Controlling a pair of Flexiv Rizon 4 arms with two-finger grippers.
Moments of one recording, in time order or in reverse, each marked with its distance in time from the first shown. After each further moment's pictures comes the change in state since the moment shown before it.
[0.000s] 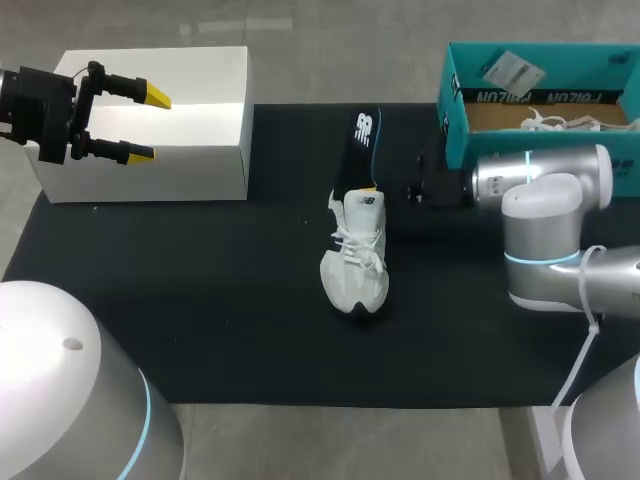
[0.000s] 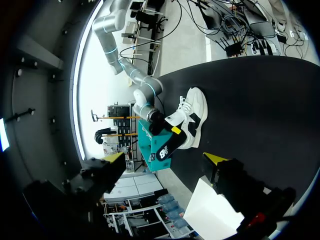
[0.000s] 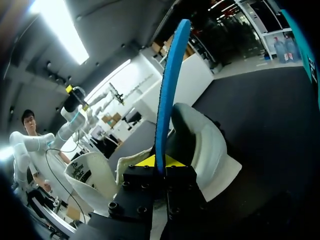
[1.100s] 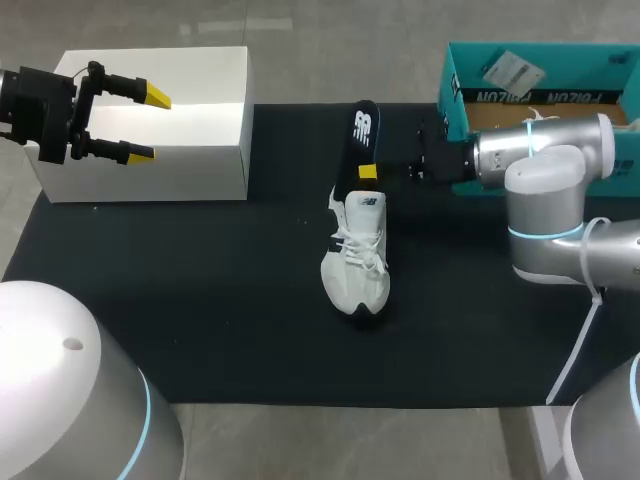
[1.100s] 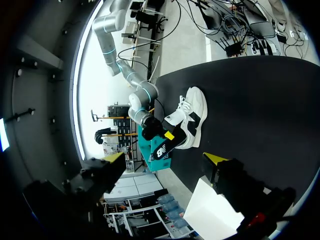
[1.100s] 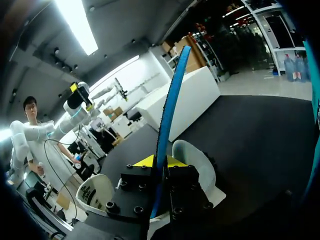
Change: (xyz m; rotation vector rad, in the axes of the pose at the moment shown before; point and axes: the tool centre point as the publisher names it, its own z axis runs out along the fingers) left arm 0.000 0.000 0.000 0.000 0.000 0.000; right arm 0.002 0.043 -0.004 0.020 0.011 -0.133
